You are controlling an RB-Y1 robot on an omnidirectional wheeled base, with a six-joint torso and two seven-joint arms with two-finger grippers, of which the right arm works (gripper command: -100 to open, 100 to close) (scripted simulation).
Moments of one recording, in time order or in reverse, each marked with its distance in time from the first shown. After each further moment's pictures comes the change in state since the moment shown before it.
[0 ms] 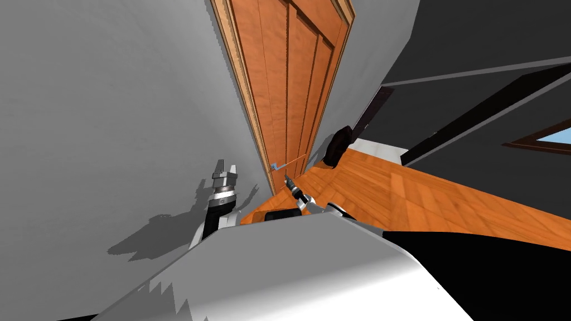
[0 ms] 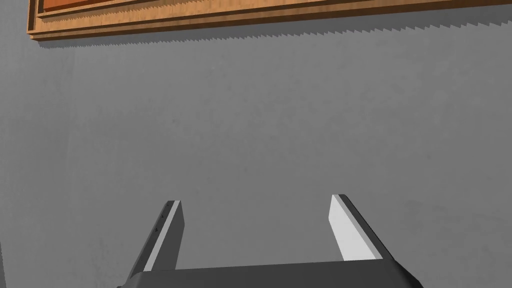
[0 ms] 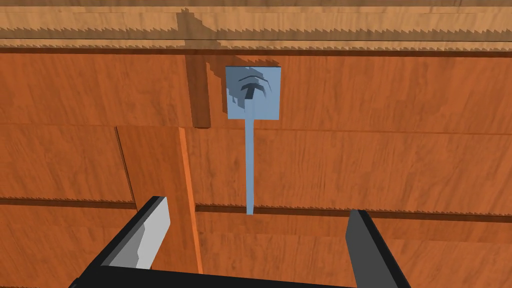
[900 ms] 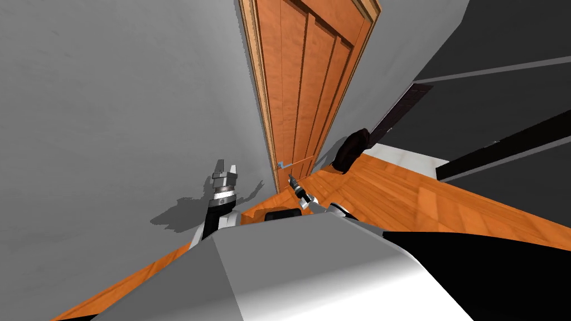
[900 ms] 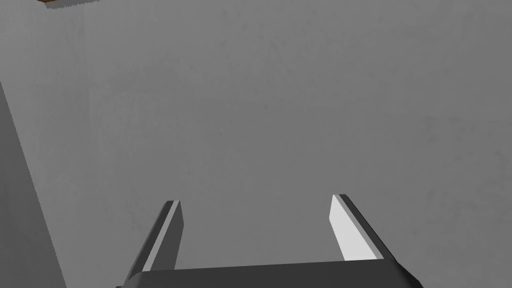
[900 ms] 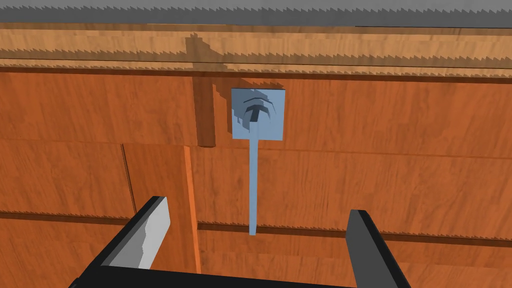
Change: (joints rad) arm 0.011 -0.032 -0.065 0.000 -0.009 0.020 0.000
